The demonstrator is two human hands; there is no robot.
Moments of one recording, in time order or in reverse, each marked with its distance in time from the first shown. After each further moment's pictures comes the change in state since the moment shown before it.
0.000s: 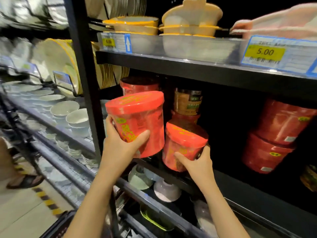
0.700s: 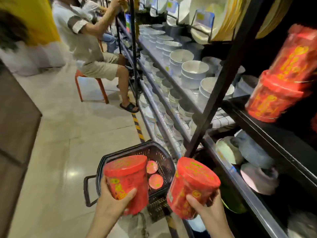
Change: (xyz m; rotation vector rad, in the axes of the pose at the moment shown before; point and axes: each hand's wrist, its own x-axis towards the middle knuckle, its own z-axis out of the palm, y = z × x) left_hand -0.266 -0.146 -0.197 0.220 0.568 -0.764; right_hand -0.190 0.083 0.126 0.186 -0.778 0.383
